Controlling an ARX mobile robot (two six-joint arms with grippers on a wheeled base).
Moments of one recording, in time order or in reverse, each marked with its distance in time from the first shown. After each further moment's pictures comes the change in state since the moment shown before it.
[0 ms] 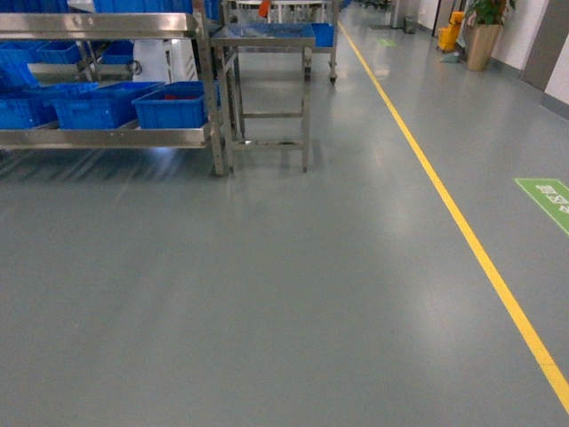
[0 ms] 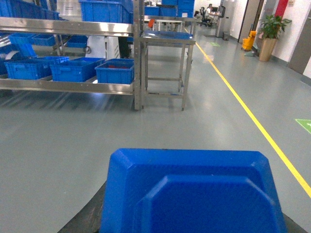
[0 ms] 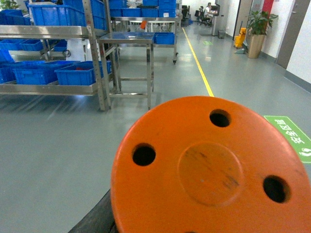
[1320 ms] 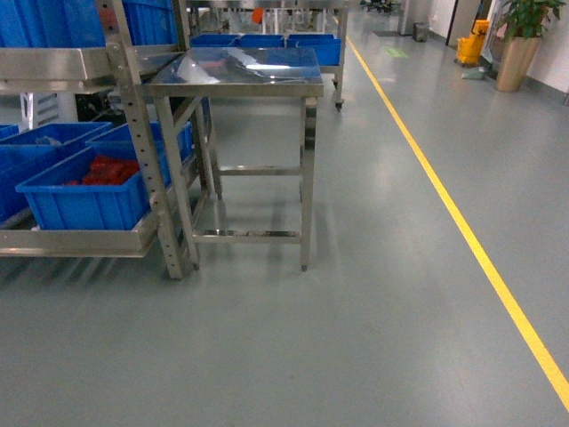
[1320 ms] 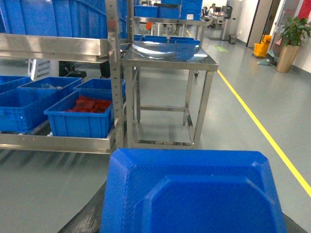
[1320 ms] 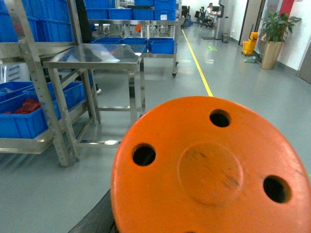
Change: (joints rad) left arm 0.000 0.000 0.000 0.000 0.000 0.000; right arm 0.000 0.000 0.000 0.000 0.000 0.000
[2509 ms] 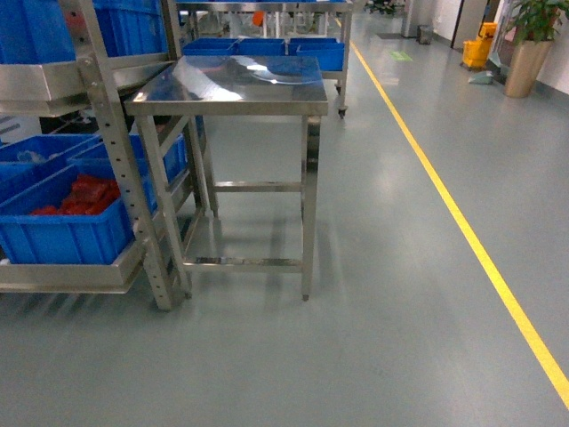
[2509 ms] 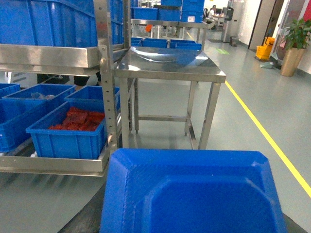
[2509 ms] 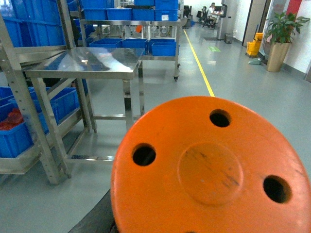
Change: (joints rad) left arm 0.000 0.000 0.000 0.000 0.000 0.000; right arm 0.000 0.000 0.000 0.001 0.000 0.000
